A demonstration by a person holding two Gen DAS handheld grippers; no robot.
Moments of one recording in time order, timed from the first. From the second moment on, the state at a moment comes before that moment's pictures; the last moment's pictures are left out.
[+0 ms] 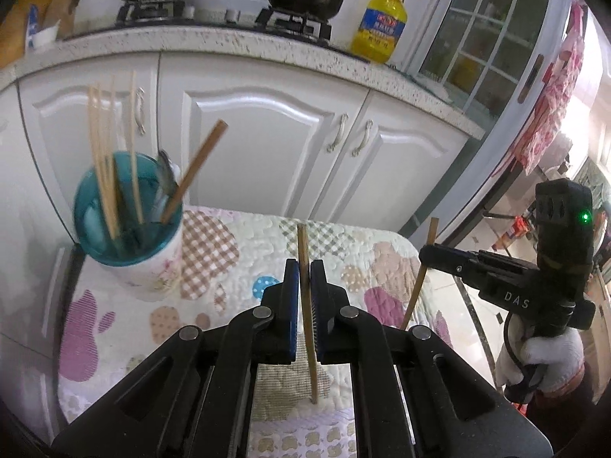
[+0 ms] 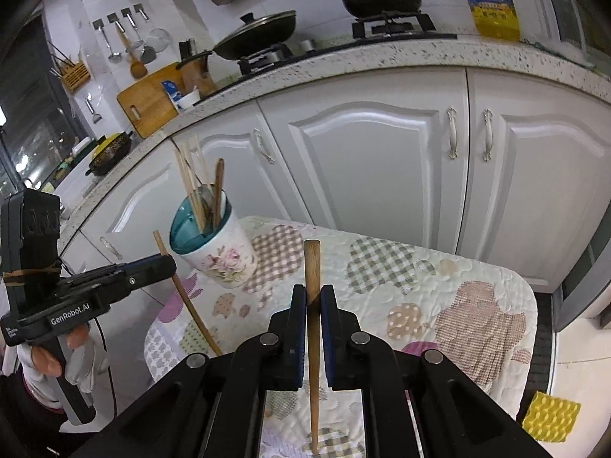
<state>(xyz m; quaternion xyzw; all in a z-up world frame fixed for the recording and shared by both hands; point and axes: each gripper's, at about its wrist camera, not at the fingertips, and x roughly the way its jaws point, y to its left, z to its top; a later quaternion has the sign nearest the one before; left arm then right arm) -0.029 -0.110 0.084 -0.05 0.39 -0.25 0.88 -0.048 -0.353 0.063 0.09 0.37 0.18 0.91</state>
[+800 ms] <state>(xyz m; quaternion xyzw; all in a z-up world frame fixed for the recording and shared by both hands) -0.036 -0.053 0.087 -0.08 0.38 -0.21 0.90 -0.036 -0.304 0.088 0.07 0.36 0.21 0.91</state>
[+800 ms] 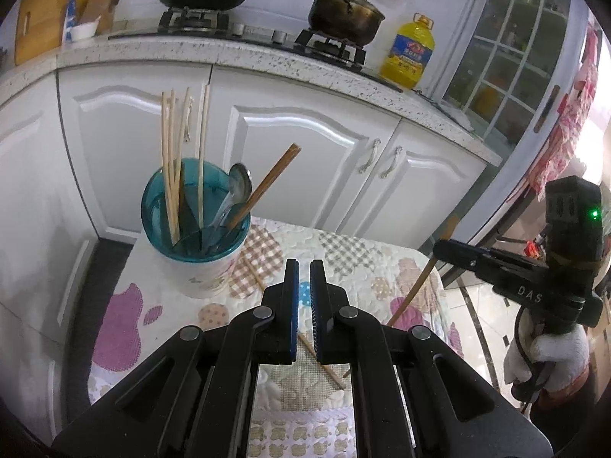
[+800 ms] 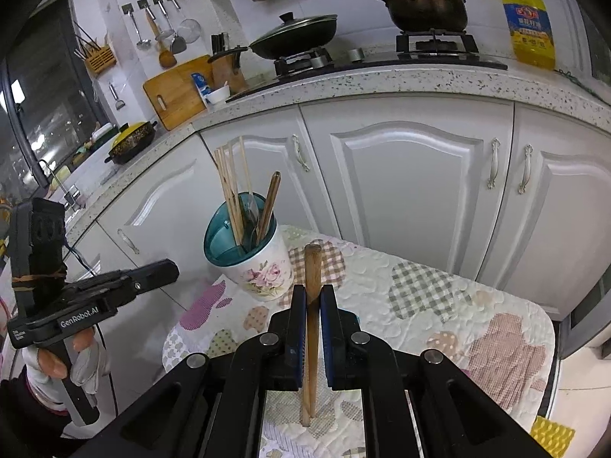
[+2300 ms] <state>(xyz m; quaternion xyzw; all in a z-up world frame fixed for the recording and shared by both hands) -0.024 -0.042 0.070 -0.09 0.41 -0.20 0.88 -0.043 -0.315 0.115 0.10 0.32 0.24 0.91</state>
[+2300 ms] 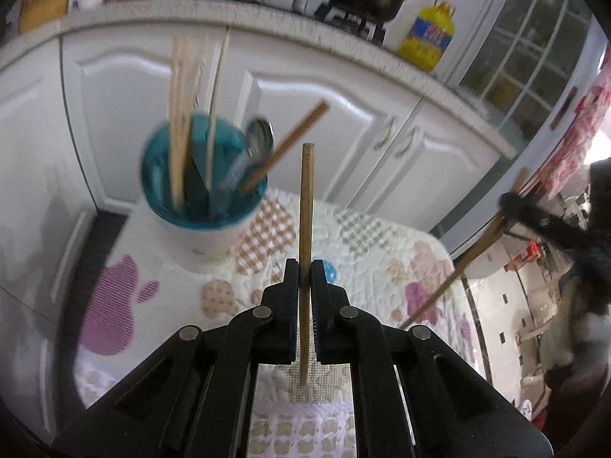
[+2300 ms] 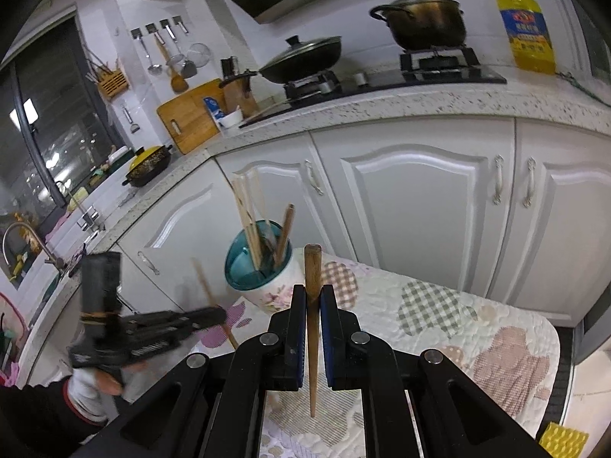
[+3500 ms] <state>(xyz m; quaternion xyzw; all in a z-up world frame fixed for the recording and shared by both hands) 0.069 0.039 0.128 -0.07 0.33 -0.07 0.94 0.088 -0.183 0.128 0.08 0.31 0.27 0.91</state>
